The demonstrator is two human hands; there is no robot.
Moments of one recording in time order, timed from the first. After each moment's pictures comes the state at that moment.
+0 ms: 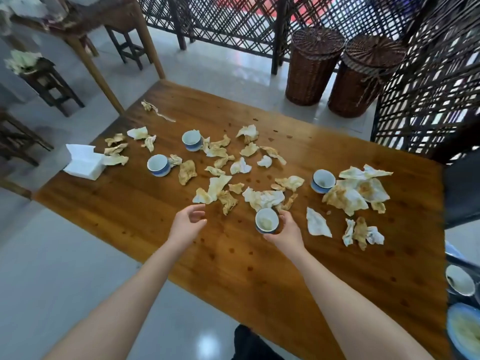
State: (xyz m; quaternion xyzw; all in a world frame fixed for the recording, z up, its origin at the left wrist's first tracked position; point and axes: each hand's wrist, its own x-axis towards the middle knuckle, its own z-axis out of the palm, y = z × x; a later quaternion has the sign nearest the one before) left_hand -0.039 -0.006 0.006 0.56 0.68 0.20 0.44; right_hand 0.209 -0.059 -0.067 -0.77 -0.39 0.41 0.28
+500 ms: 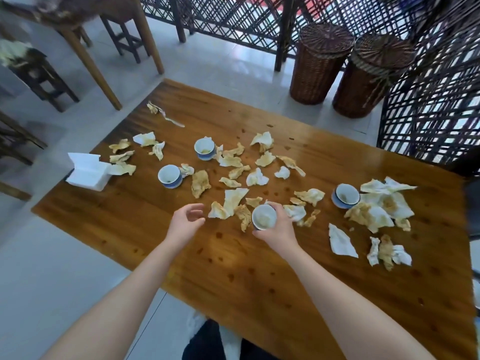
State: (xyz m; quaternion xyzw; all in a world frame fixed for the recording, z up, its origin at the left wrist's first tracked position) left_hand -0.092 0.068 -0.007 0.54 0.68 0.20 0.46; right_hand 0.144 0.012 -0.047 -0.76 -0.44 0.39 0.29
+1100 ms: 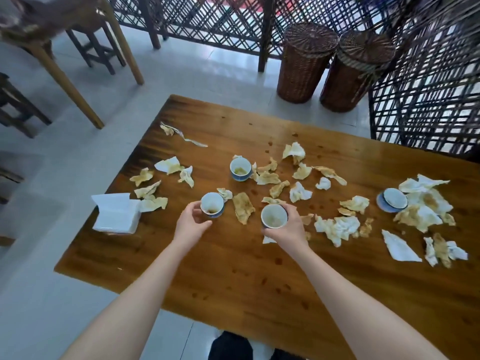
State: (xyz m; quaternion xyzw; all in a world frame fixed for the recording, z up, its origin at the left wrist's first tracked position) left_hand -0.212 0.204 -0.026 0.58 0.64 0.16 0.47; right_hand 0.014 0.103 -0.039 -0.81 -0.36 0.32 0.33
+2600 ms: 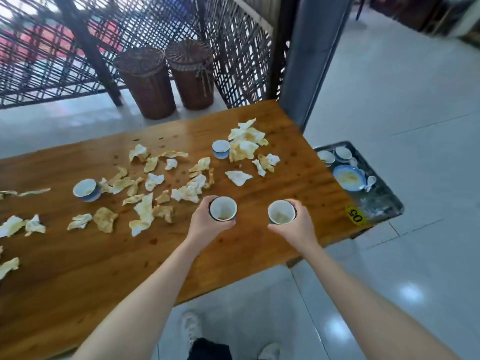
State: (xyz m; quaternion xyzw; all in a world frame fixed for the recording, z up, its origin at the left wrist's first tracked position) left_hand 0.033 -0.057 0.003 0.80 0.33 0.10 0.49; right_hand 0.154 -0.264 0.000 -0.88 -0.12 0.15 0.43
